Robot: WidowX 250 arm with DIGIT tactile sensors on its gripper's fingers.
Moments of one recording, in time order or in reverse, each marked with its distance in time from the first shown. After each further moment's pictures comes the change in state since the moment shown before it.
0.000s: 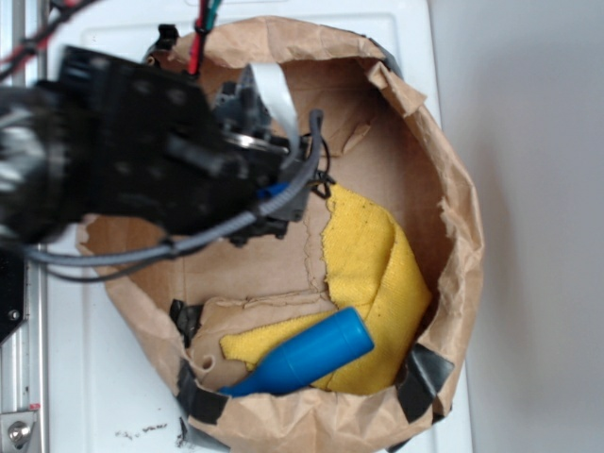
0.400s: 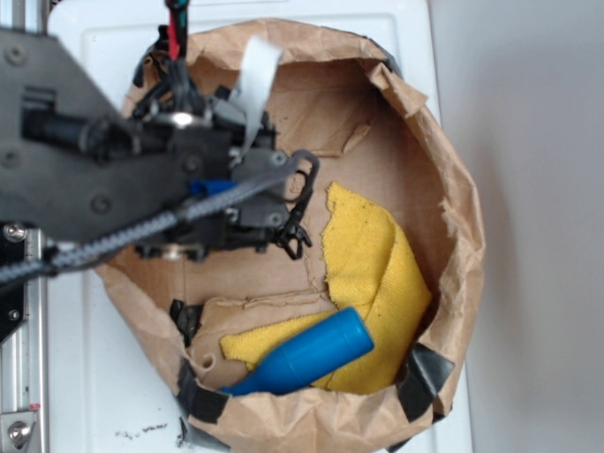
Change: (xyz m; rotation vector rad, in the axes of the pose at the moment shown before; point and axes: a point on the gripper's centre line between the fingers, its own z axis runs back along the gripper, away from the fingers) arm -0.011 0.002 0.052 -0.017 0.120 -0.346
